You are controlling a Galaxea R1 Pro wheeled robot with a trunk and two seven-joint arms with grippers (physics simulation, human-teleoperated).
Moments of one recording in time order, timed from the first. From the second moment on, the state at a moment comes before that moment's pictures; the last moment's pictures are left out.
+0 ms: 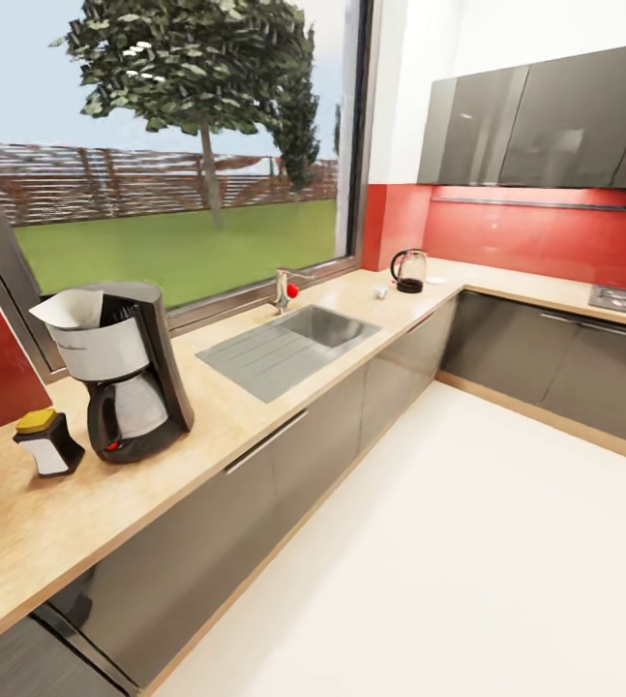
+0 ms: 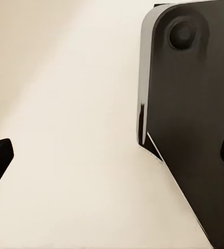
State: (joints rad) left arm -0.02 0.09 0.24 0.01 -0.23 -0.22 0.06; right arm -0.03 -0.06 0.00 -0.20 0.00 -0.15 0.00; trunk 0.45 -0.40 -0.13
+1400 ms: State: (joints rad) left arm -0.02 0.03 0.24 0.00 -0.30 -0.10 0.14; right arm -0.02 -0.06 0.00 -0.20 0.00 -0.15 0.00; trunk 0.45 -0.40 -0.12
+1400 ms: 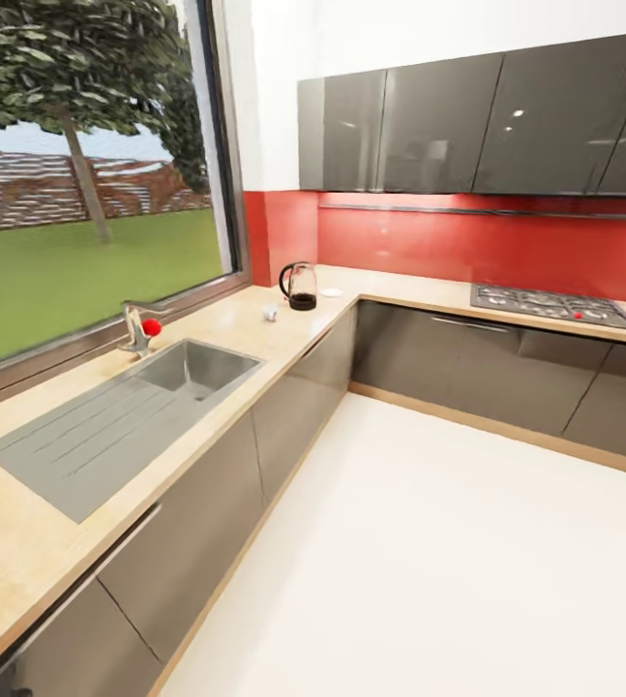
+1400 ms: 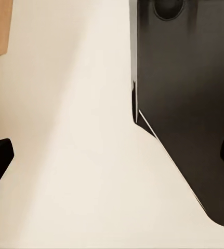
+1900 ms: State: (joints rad) left arm -0.02 0.03 0.24 -0.01 -0.30 -0.11 0.14; right arm -0.03 -0.06 0.00 -0.20 0.00 -0.15 0.00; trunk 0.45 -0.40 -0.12
